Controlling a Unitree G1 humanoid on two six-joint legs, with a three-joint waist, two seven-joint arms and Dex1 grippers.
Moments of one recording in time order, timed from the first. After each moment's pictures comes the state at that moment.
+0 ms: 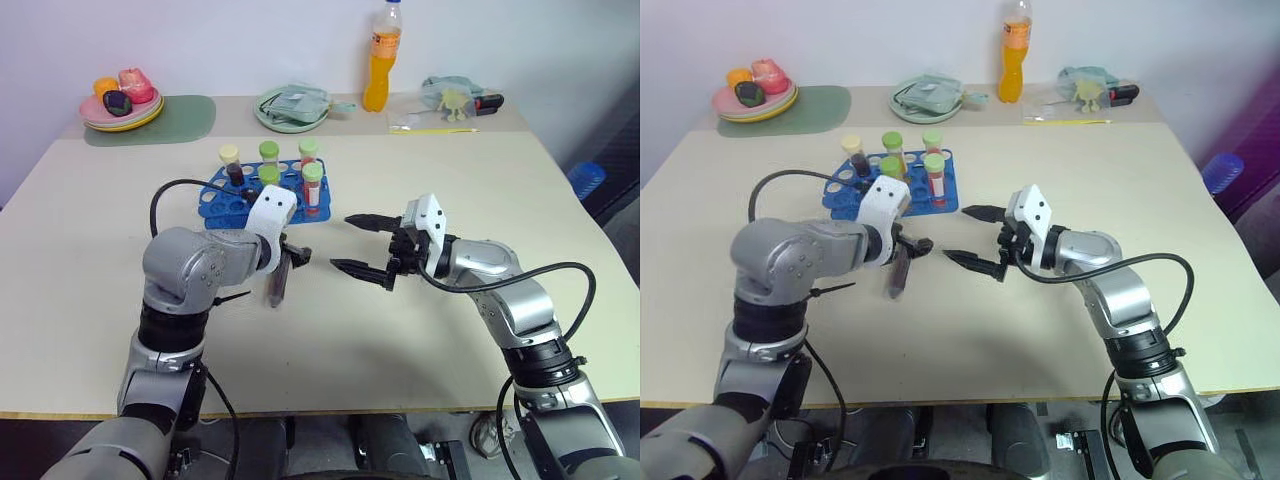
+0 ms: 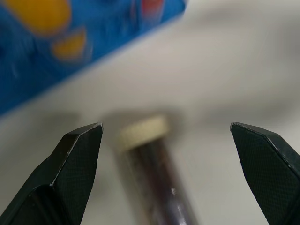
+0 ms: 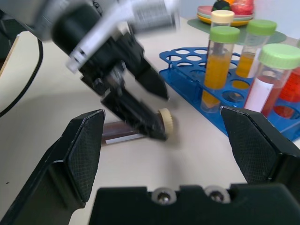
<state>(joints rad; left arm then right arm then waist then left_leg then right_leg) -0.76 0.32 -0.08 -0.24 -0.62 1.61 0.14 -0.46 -0.50 0.14 -0.12 0.38 0.36 0.95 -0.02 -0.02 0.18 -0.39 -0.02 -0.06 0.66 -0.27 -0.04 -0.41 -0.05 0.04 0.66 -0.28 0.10</state>
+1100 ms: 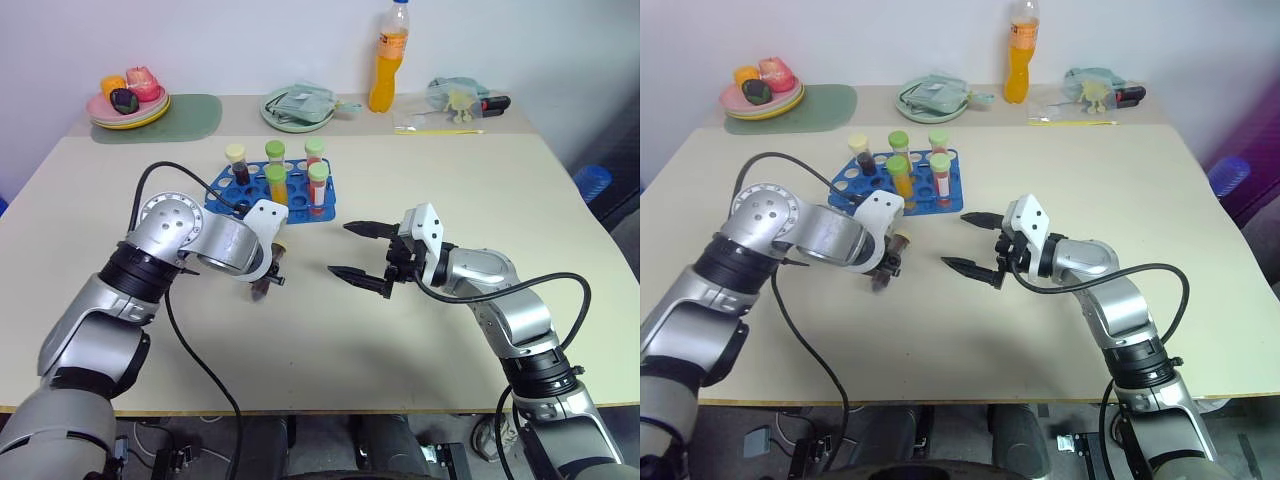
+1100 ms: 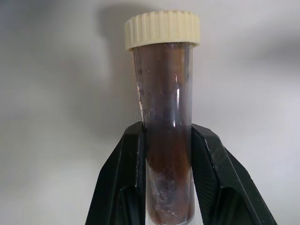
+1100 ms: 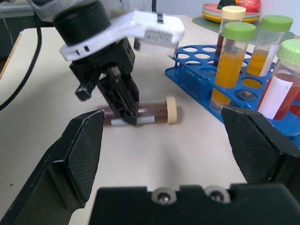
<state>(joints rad) -0.95 0.70 -0.45 0.08 -1.95 1.36 1.14 -0.41 -0.48 0.14 -0.16 0.36 0.36 0.92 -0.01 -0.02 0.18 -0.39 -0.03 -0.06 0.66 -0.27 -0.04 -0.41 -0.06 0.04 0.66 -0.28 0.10</state>
